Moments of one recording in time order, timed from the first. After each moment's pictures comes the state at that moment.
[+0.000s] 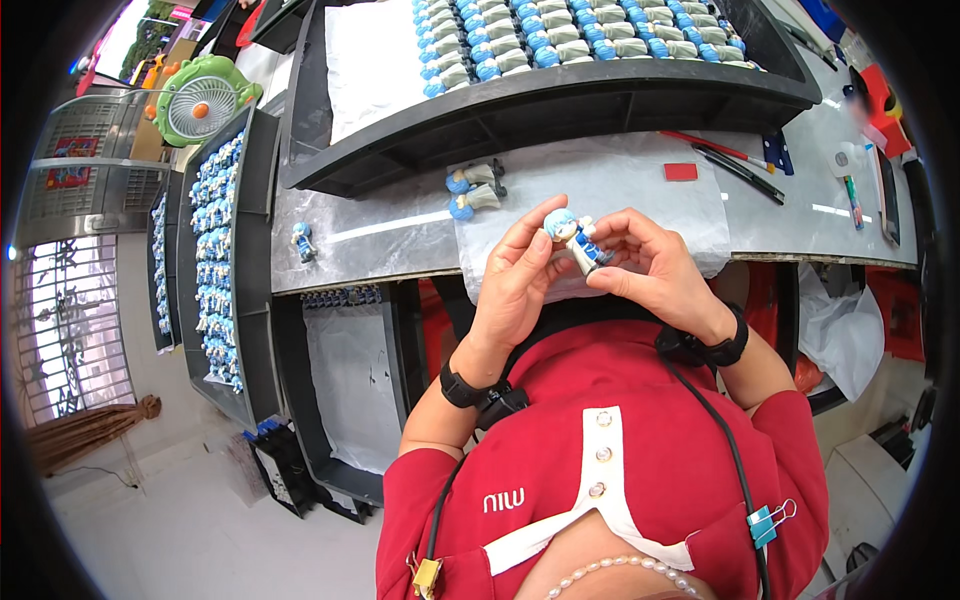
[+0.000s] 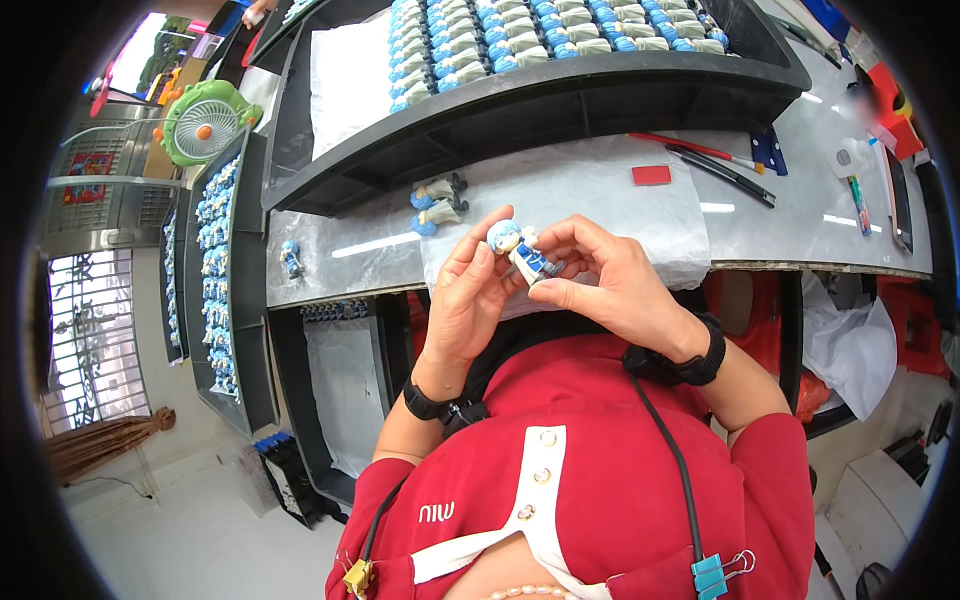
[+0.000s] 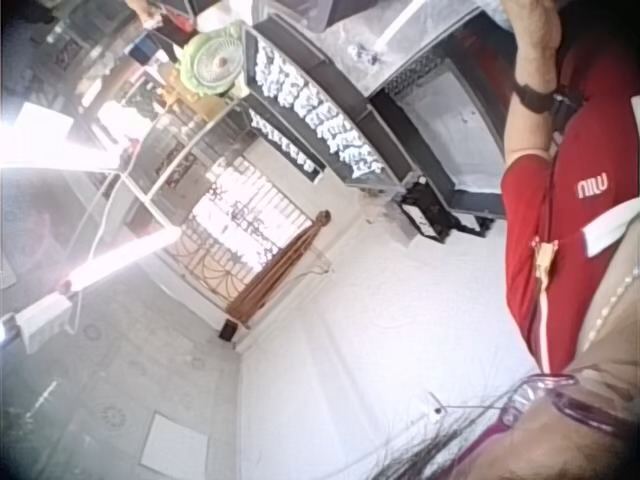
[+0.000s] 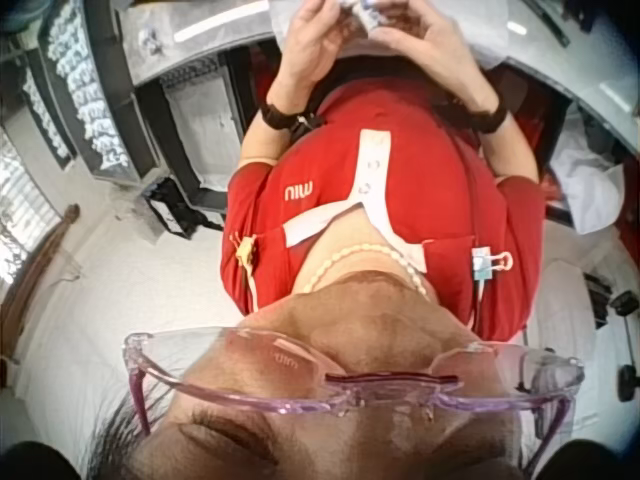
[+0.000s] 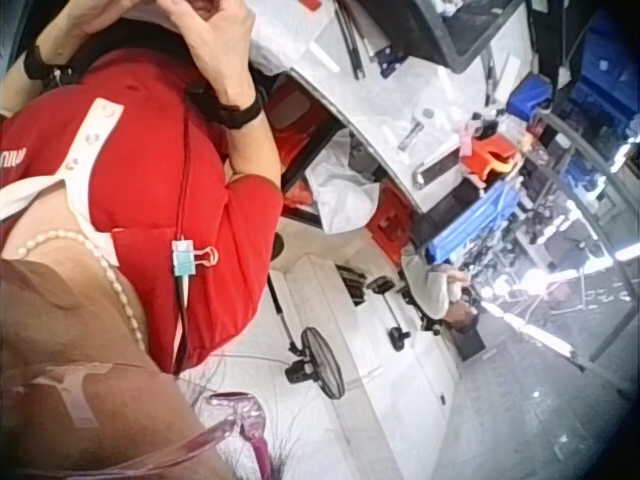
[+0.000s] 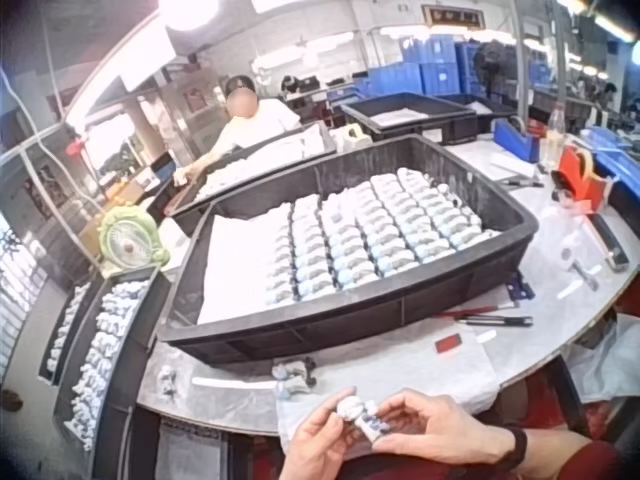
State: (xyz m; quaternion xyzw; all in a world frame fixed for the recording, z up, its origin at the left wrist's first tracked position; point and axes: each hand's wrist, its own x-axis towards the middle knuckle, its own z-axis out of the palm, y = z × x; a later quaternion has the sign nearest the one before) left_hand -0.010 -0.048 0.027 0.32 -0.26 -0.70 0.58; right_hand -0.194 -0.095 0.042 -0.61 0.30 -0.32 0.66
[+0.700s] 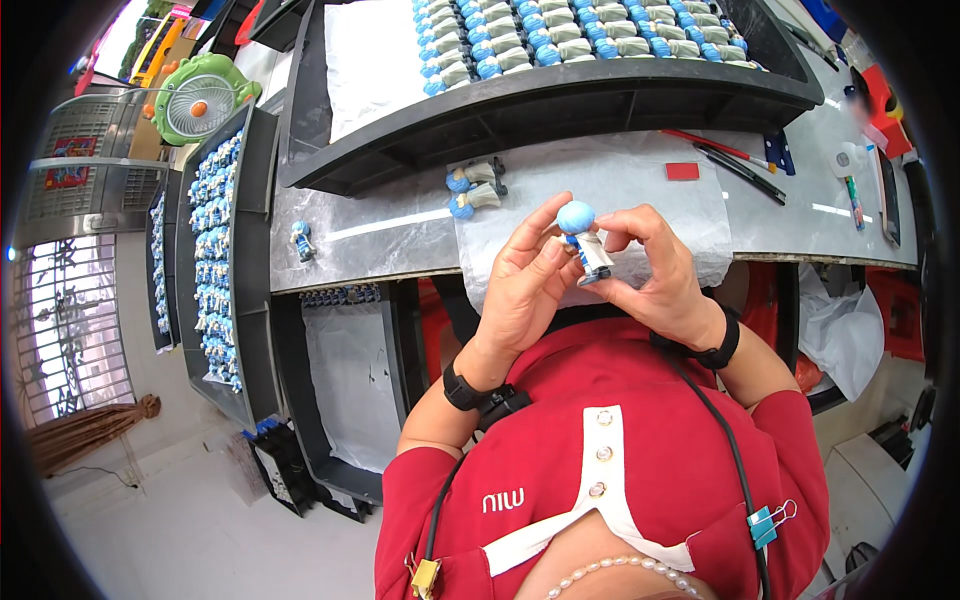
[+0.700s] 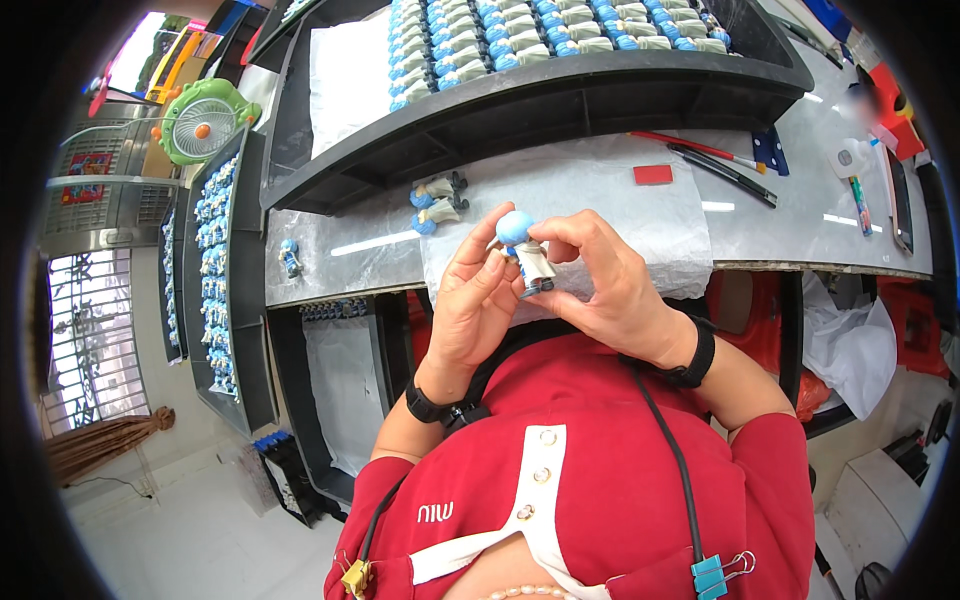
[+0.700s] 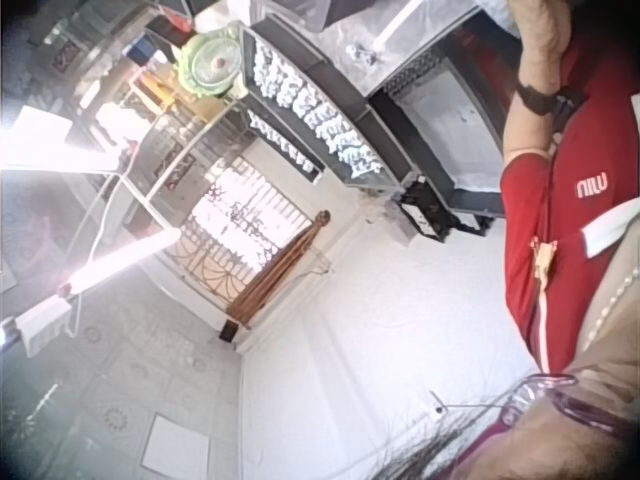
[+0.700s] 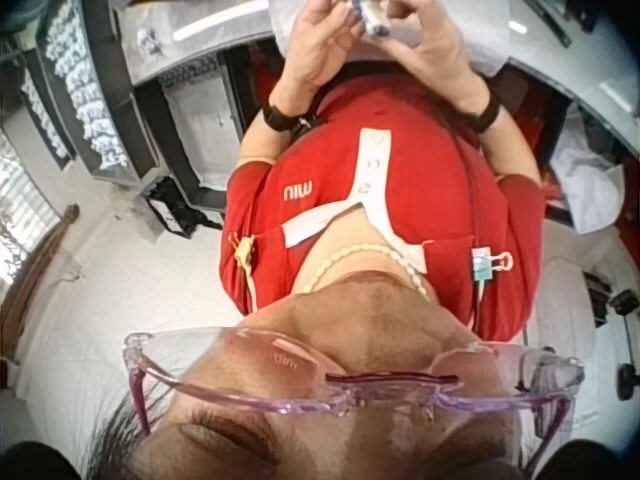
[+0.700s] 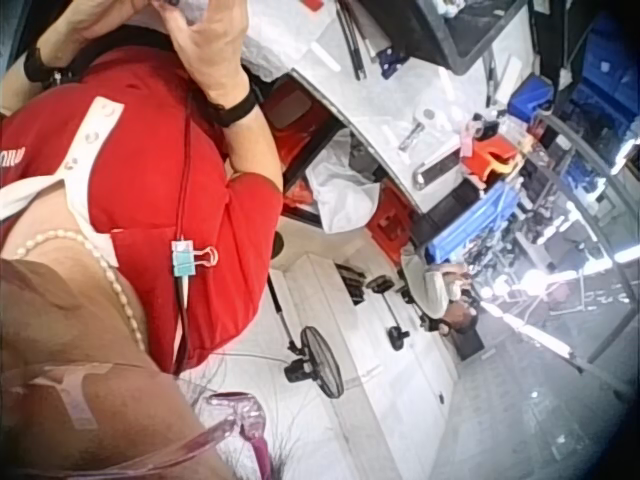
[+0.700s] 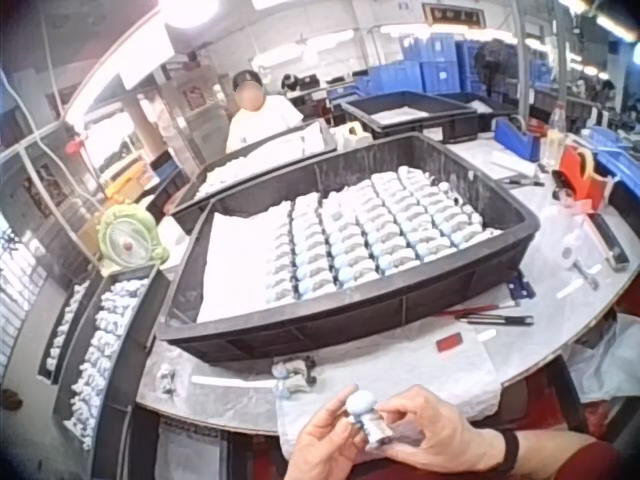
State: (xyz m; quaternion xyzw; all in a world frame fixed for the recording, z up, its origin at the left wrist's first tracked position) left_hand -0.016 -0.045 0.031 0.26 -0.25 -0.72 0.59; right_hand -0.186 -0.091 0.041 -0.77 0.26 -0.45 0.37
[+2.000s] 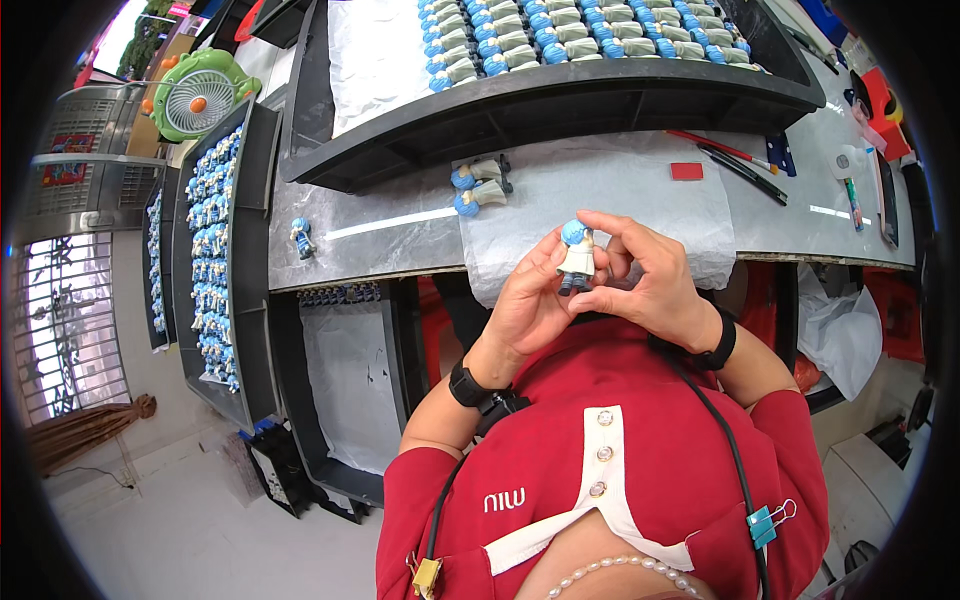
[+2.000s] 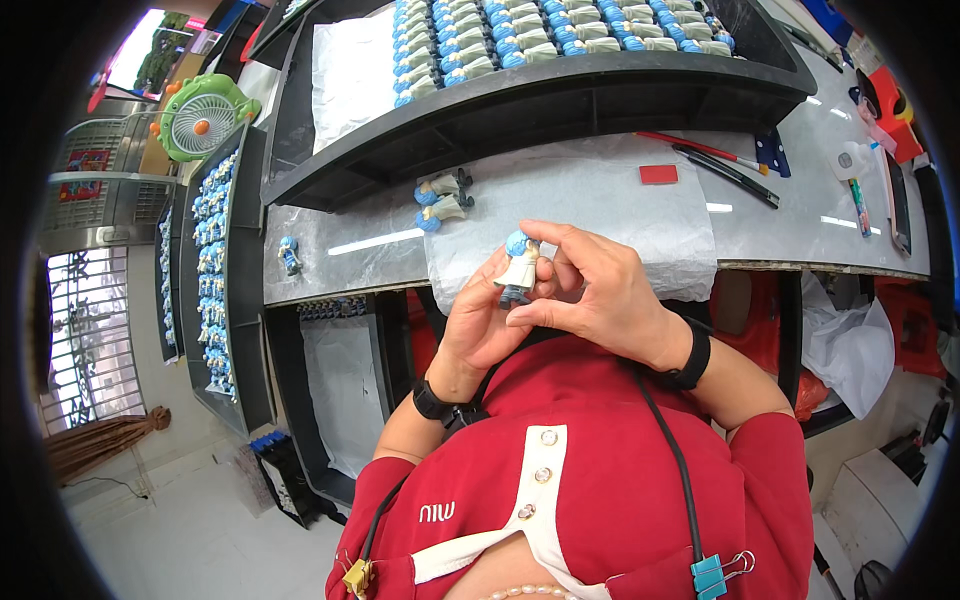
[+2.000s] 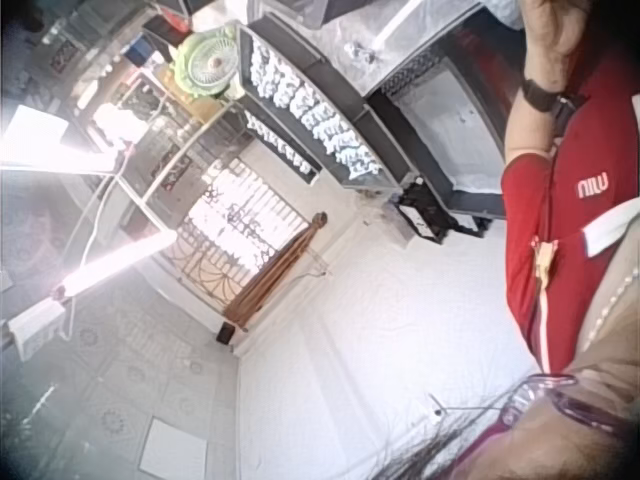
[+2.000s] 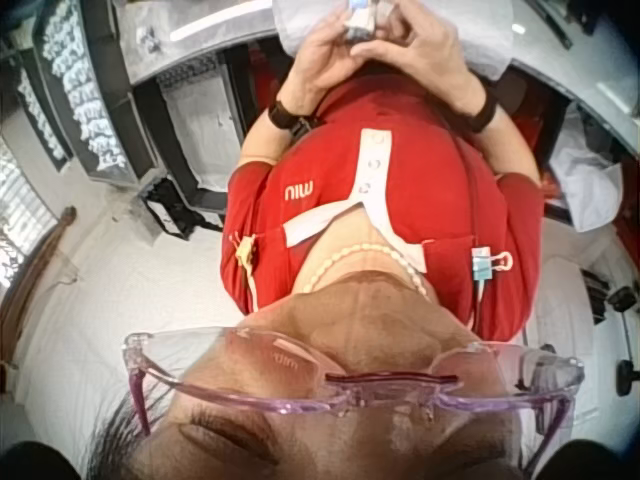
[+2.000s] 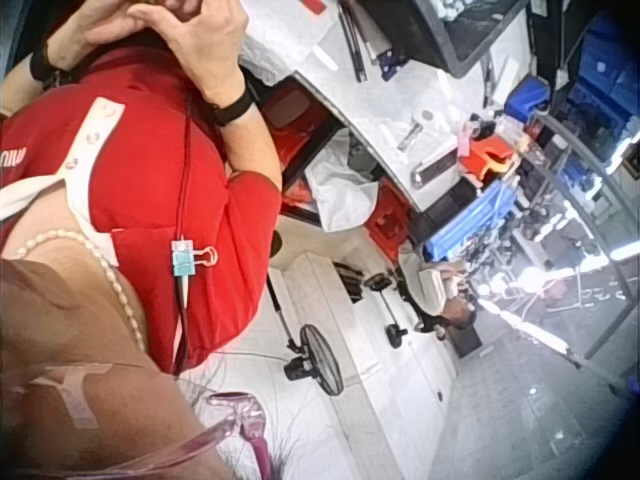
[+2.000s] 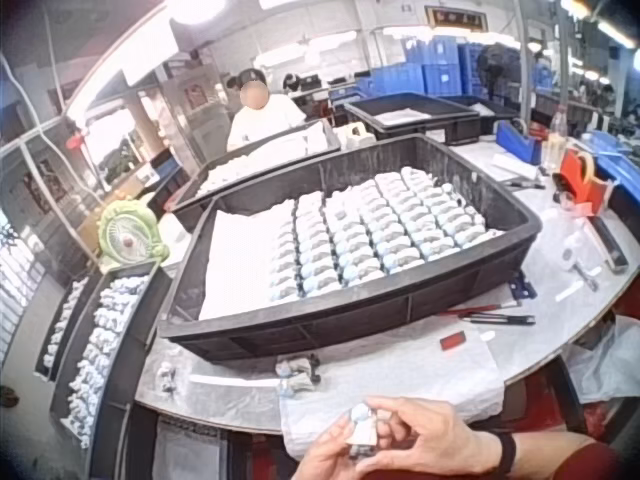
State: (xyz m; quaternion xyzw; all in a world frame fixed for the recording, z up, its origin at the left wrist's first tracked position) left_hand -0.012 -0.039 0.007 0.16 -0.13 -0.82 0.54; right_hand -0.178 -0.085 0.045 -0.75 0.32 -0.38 0.43
